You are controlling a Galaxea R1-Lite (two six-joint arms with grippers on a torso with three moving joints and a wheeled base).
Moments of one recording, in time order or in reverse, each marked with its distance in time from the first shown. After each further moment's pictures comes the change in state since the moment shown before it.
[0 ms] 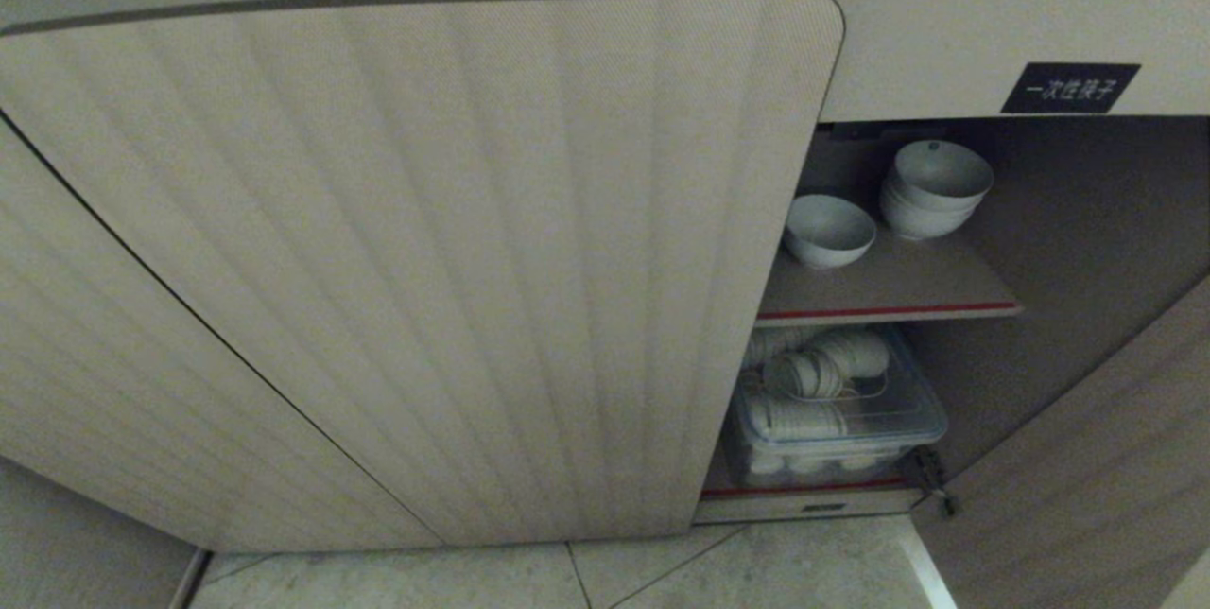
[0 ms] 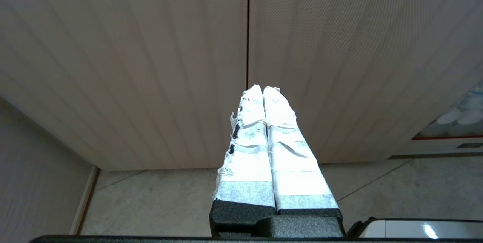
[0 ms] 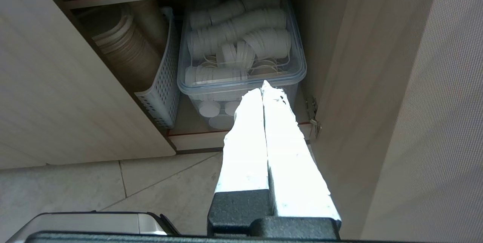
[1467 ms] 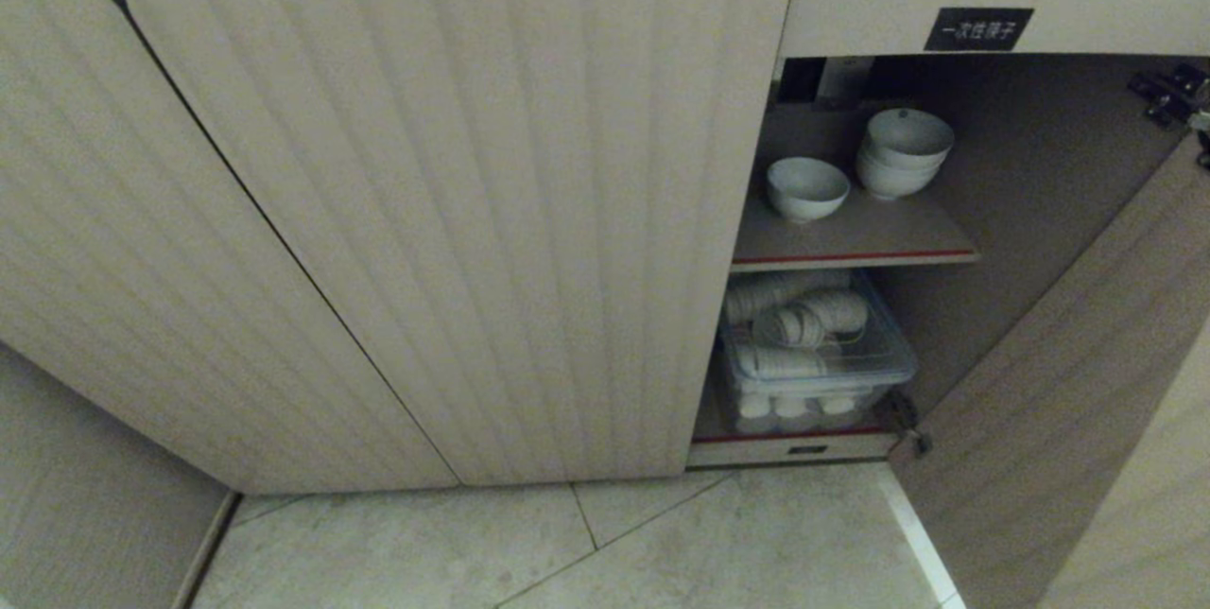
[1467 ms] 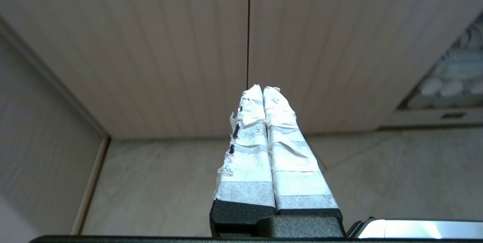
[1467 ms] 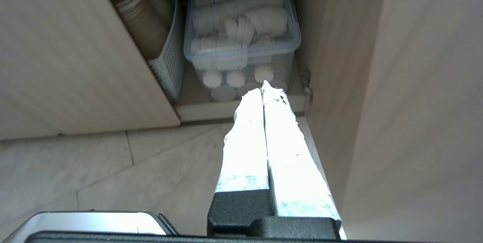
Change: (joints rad) left arm 0.000 0.000 0.000 0.000 -0.001 -0.001; right arm 0.000 0.000 -0.001 0.001 0.001 -0.008
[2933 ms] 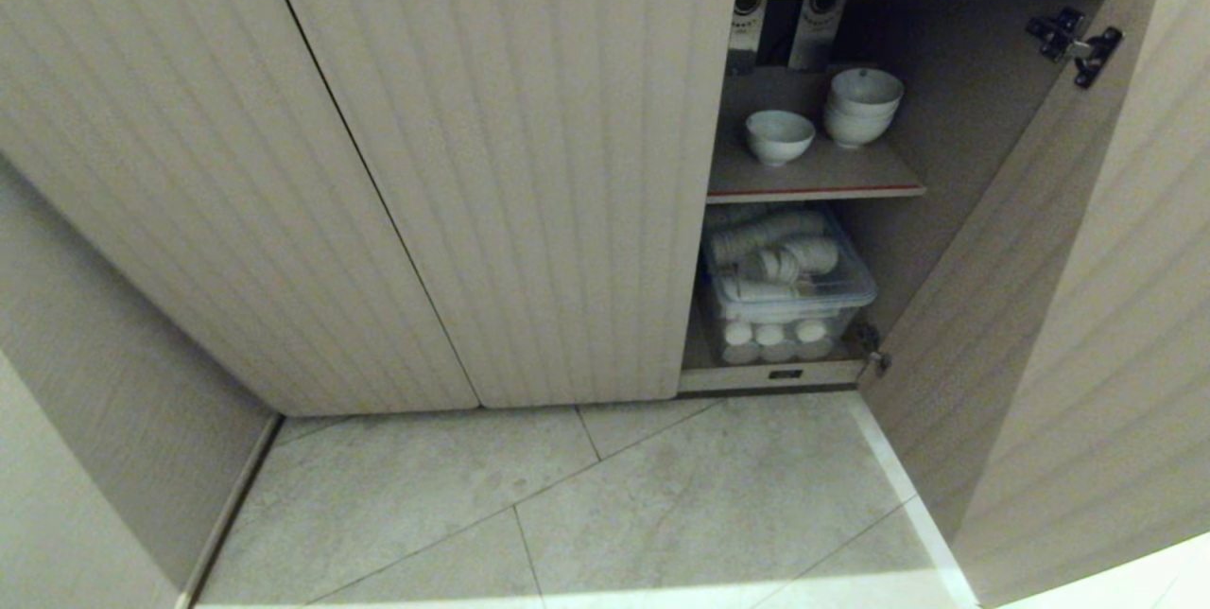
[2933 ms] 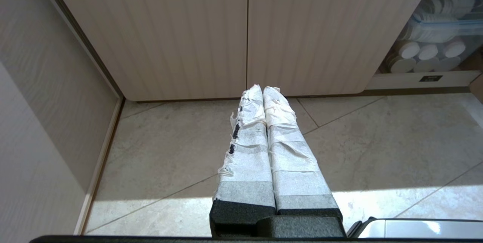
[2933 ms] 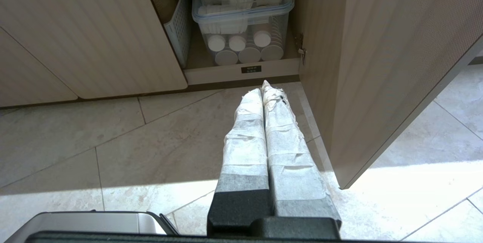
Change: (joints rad) left arm 0.000 0.000 0.000 0.000 0.000 0.001; right arm 0.000 0.000 0.000 0.000 0.000 0.005
